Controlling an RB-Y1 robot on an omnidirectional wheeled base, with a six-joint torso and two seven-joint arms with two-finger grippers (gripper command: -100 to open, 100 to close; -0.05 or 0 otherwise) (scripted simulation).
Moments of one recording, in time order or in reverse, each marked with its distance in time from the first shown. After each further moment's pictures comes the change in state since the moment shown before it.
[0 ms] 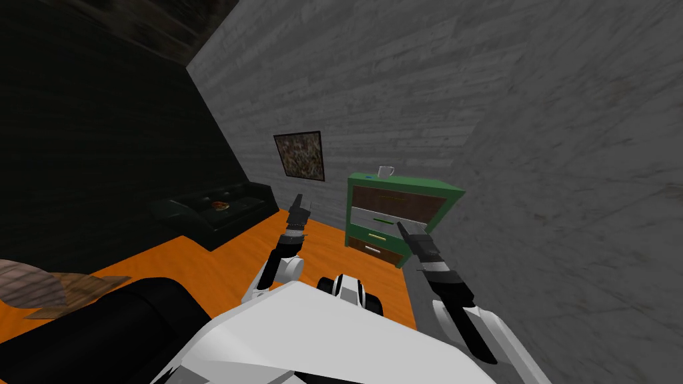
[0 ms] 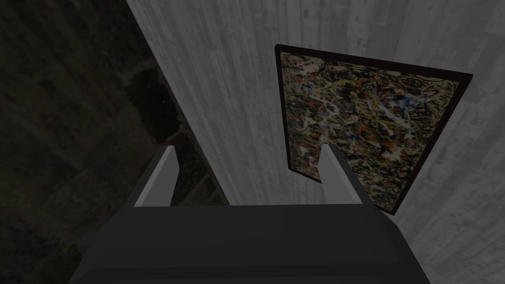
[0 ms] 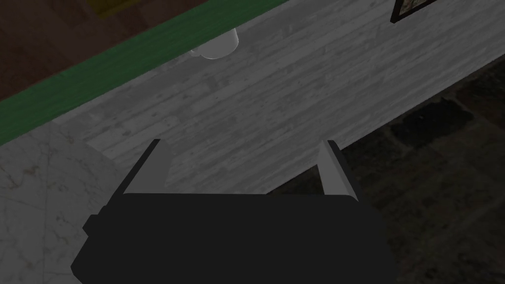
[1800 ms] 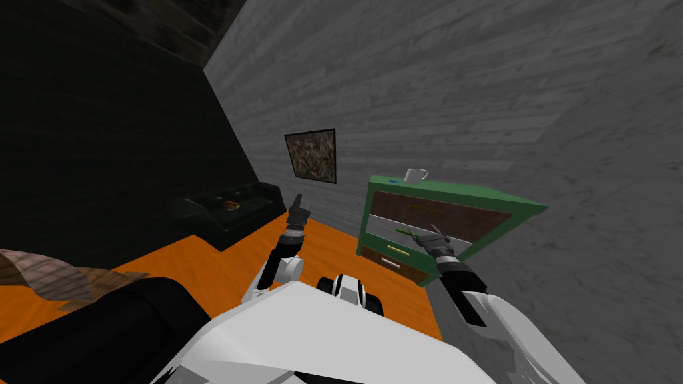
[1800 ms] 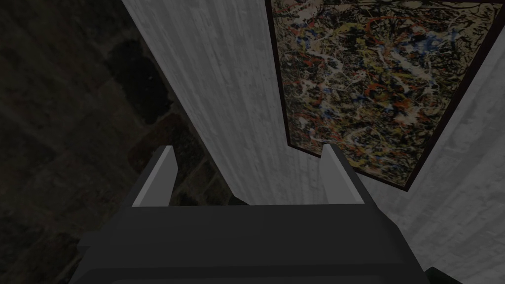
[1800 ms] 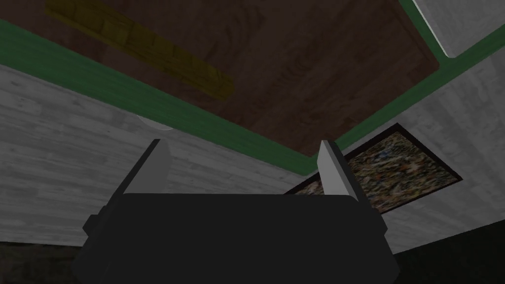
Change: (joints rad) left arm 0.000 0.000 0.000 0.000 0.000 0.000 0.000; right arm -0.129 -0.138 -0.111 0.213 0.469 0.187 0.345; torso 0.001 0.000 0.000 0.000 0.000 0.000
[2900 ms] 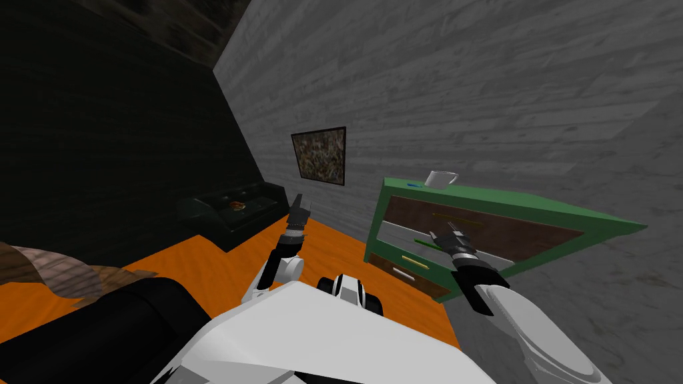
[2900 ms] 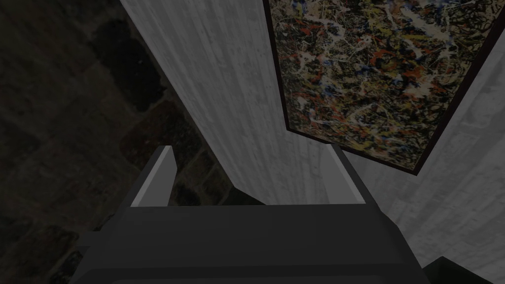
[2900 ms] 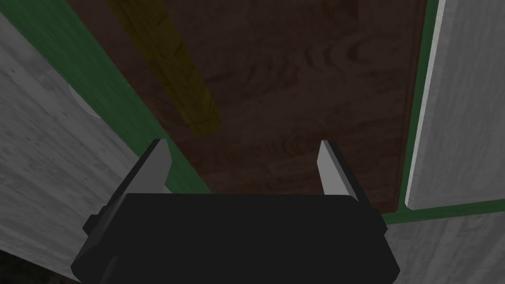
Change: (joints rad) left arm 0.000 0.000 0.000 0.000 0.000 0.000 0.000; right arm -0.083 -0.115 -0.057 0.143 0.290 0.138 0.191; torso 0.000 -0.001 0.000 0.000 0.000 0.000
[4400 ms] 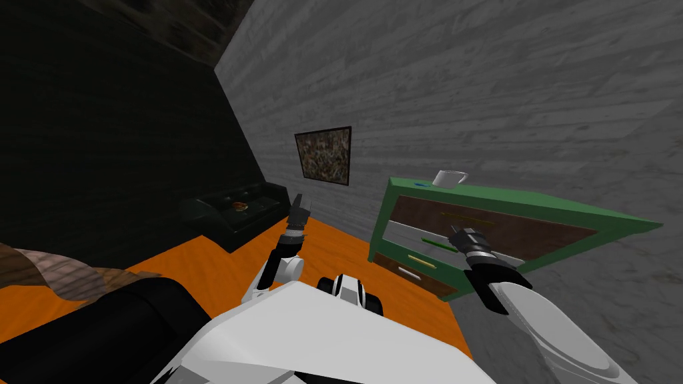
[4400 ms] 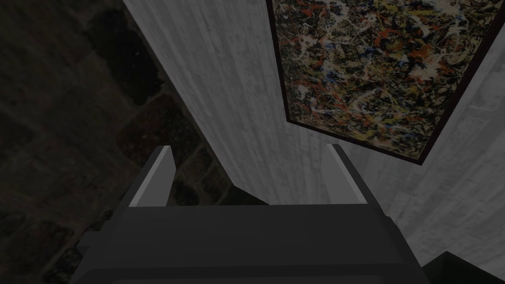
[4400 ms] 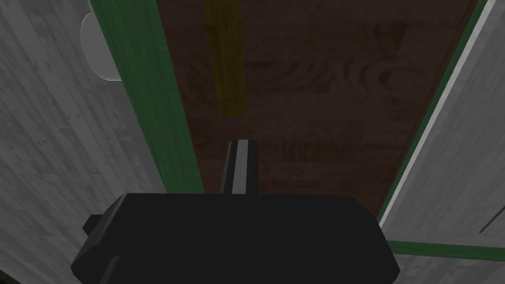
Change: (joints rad) left arm 0.000 0.000 0.000 0.000 0.000 0.000 0.000; right arm -0.030 -0.079 -0.040 0.049 0.137 0.042 0.071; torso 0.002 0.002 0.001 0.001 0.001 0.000
